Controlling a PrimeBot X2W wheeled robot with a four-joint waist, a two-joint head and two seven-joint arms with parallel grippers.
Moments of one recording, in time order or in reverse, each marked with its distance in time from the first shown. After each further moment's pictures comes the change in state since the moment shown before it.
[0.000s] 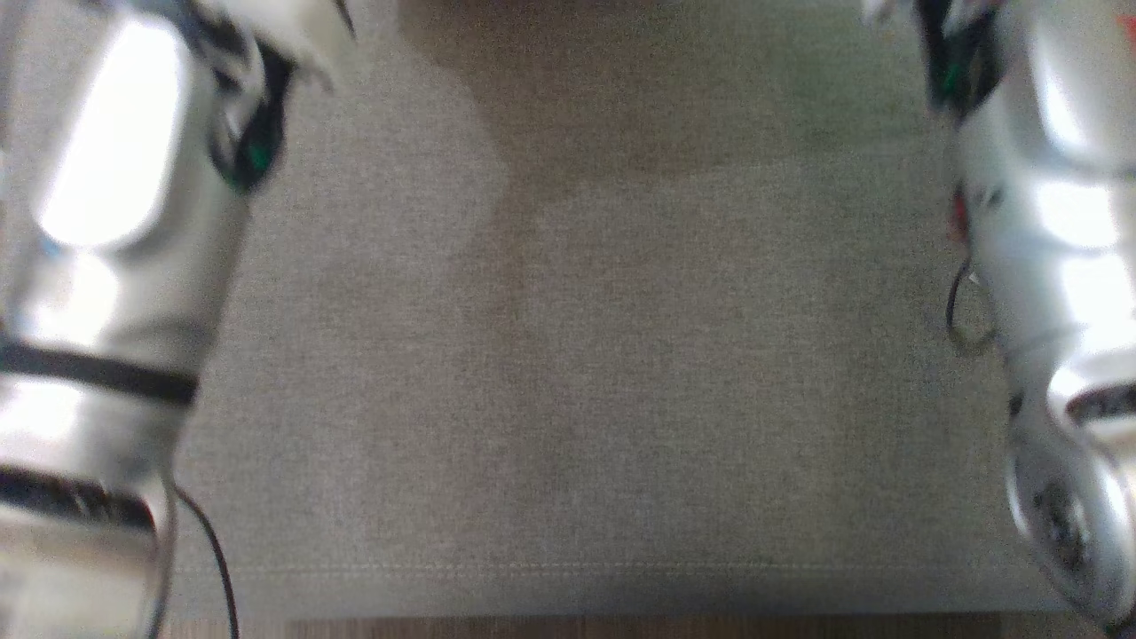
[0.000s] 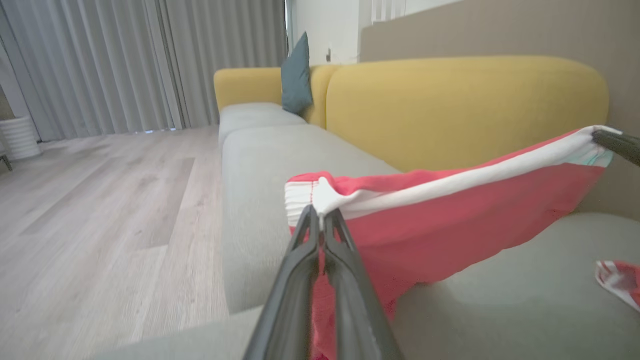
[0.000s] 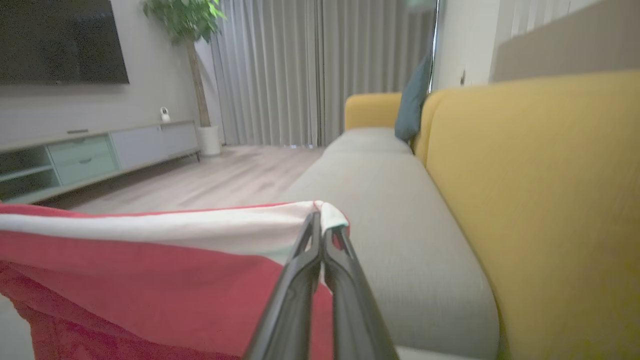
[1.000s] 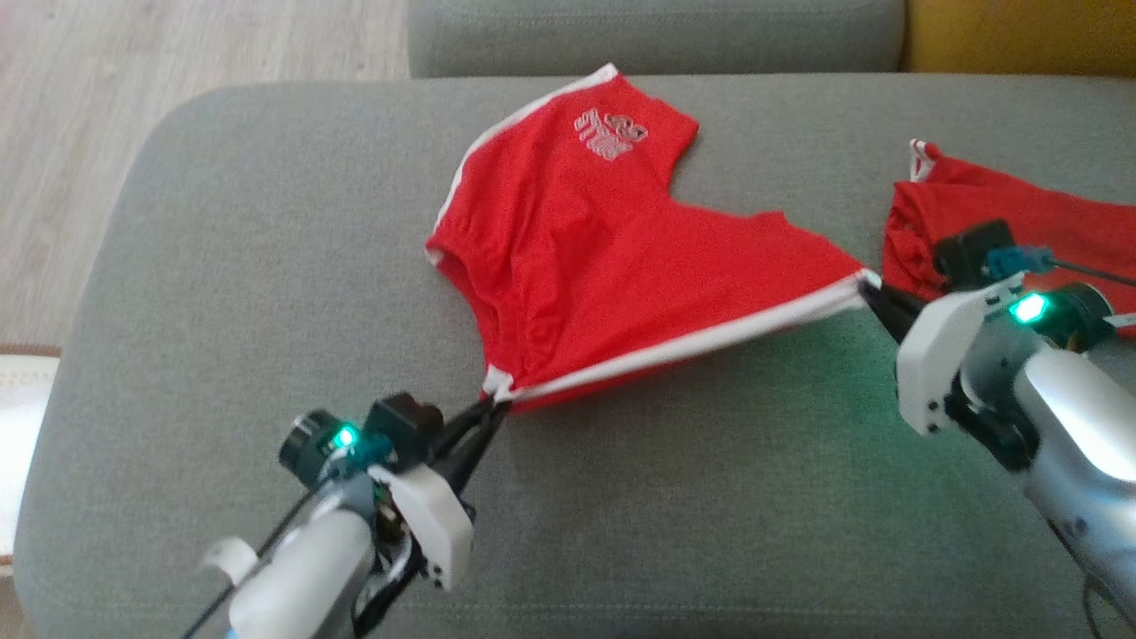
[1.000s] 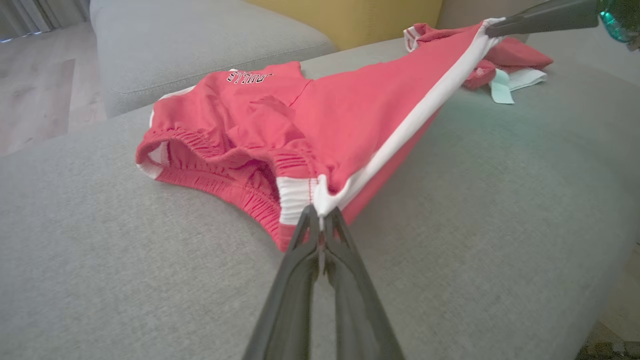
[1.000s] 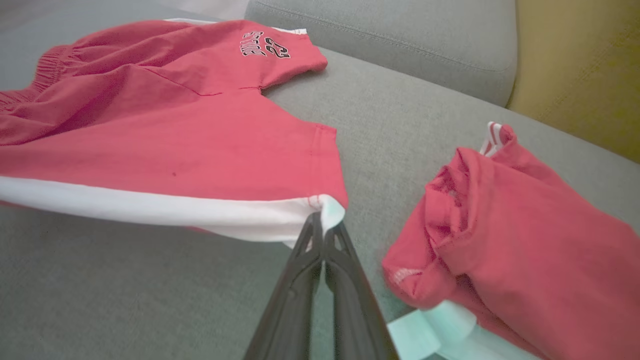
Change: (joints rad) left arm 0.688 0.036 -0.264 -0.157 0.067 -0.025 0.018; right arm 0.572 -0.394 0.565 -0.290 0.452 0.000 0.450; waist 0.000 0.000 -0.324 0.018
